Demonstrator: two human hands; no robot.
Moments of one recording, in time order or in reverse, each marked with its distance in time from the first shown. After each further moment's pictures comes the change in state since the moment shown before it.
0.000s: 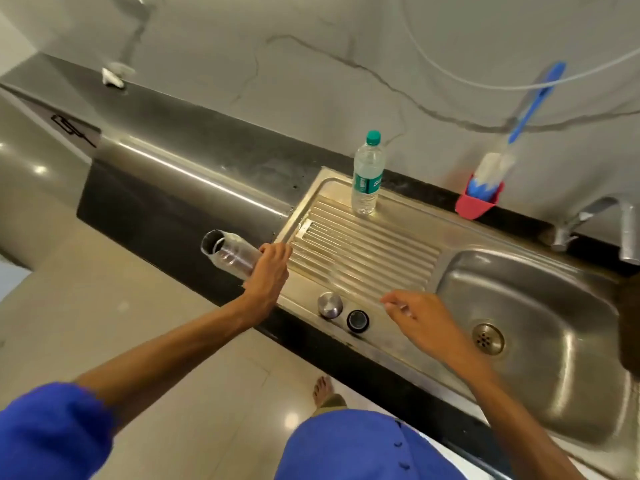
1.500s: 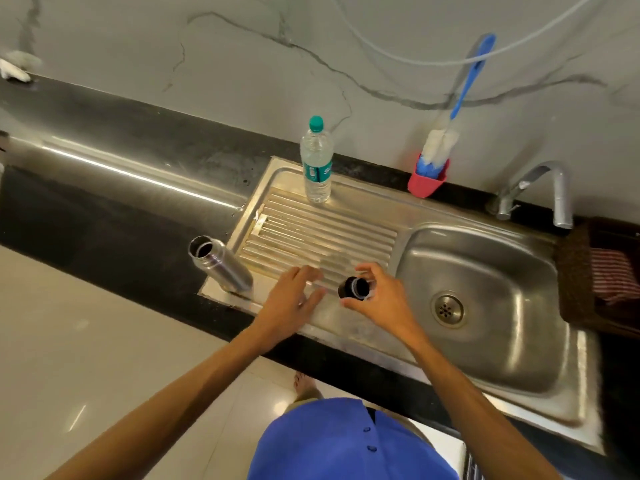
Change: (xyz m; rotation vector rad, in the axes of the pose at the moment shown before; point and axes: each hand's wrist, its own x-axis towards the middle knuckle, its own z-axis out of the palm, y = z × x) left_hand -0.026 0.065 -0.081 -1.663 0.246 0.201; right_hand 0.019 0.032 0.015 0.216 0.172 0.193
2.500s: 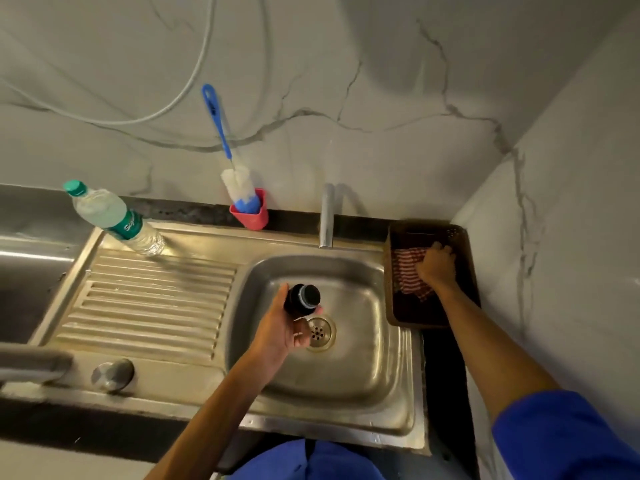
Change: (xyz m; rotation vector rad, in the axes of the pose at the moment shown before) left_hand 0.130 0.274 0.237 -1.139 -0.117 -0.744; right_hand 0.050 0.342 -0.392 -0.375 0.402 0.598
